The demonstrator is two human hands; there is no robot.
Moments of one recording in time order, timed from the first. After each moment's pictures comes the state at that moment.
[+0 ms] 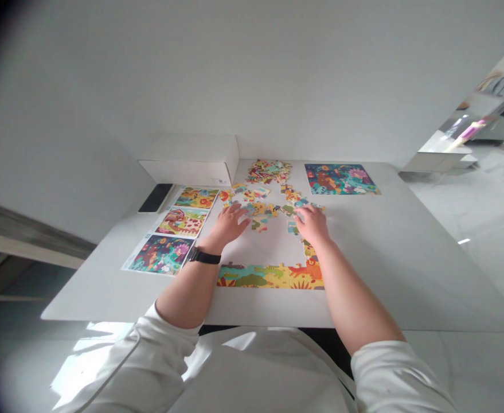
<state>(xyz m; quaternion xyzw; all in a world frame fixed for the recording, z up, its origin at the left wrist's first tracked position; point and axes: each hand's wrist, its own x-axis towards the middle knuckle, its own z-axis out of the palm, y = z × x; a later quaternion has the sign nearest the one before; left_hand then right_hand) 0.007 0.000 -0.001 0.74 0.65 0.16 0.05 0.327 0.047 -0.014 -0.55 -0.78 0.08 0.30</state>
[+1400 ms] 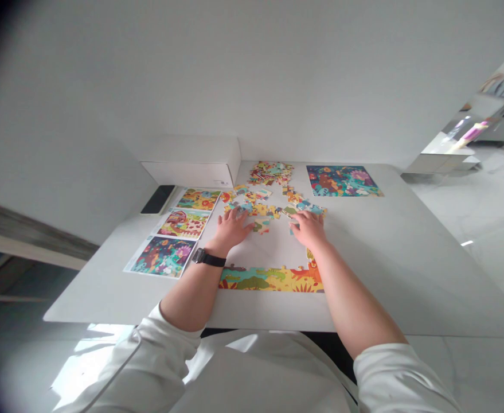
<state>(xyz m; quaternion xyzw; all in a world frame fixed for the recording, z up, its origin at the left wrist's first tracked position) 0.020 -0.007 -0.002 0.70 0.70 0.11 0.06 0.315 0.041 -0.026 -0.57 -0.80 0.07 0.19</state>
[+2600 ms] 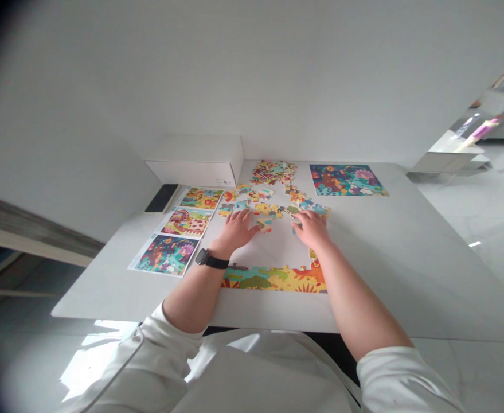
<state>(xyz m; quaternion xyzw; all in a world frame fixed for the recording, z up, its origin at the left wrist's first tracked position) 0.027 -0.016 0.001 0.75 0.65 0.13 0.03 0.316 0.042 -0.024 -0.57 -0.81 0.06 0.16</state>
